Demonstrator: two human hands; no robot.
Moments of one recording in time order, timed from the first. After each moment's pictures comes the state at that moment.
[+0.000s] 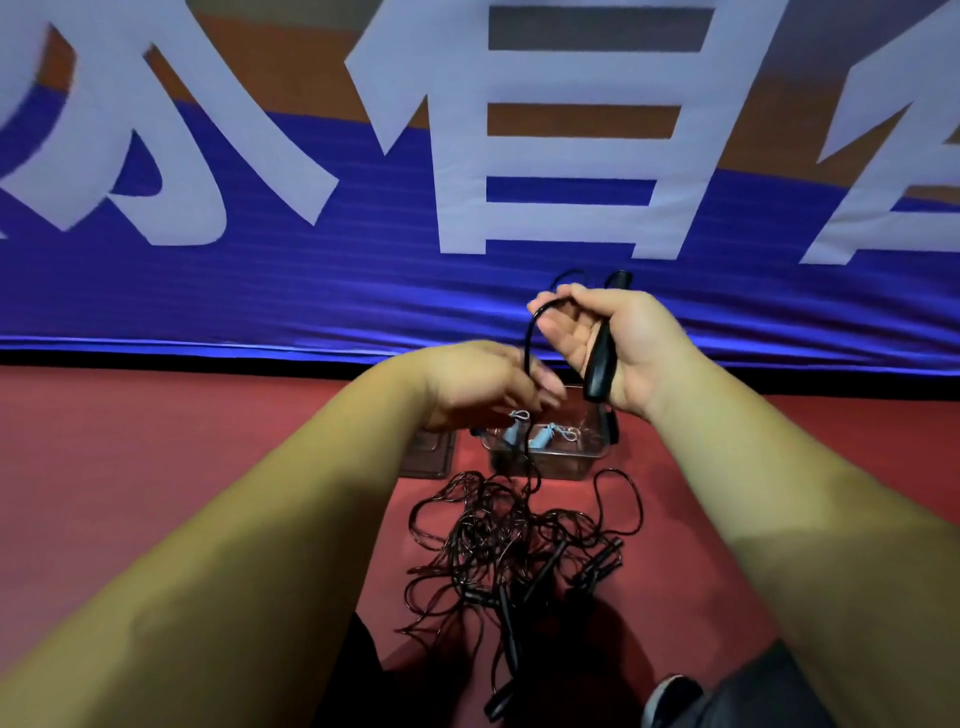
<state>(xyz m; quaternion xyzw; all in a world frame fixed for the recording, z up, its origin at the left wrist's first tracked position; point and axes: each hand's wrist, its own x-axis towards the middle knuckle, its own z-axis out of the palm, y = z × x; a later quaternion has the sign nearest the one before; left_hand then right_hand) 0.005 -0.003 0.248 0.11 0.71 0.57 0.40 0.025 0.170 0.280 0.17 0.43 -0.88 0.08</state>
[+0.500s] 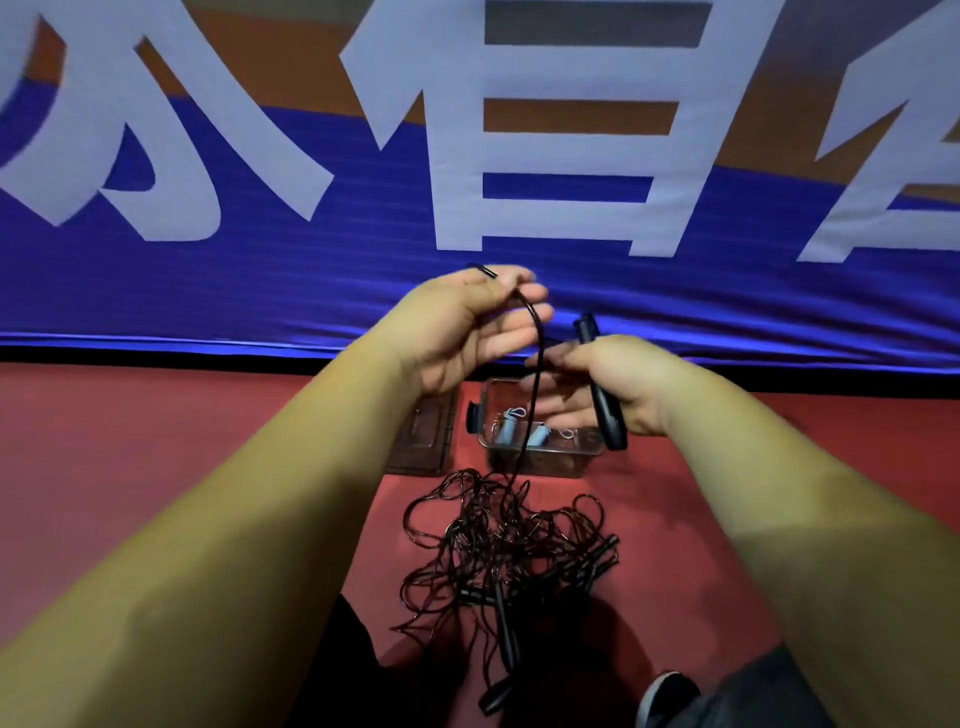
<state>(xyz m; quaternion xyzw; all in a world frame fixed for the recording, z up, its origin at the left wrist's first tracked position) -0.001 -0.007 0.287 0.04 0.54 0.81 0.24 0.029 0.184 0.248 0.18 0.68 -0.66 0.25</state>
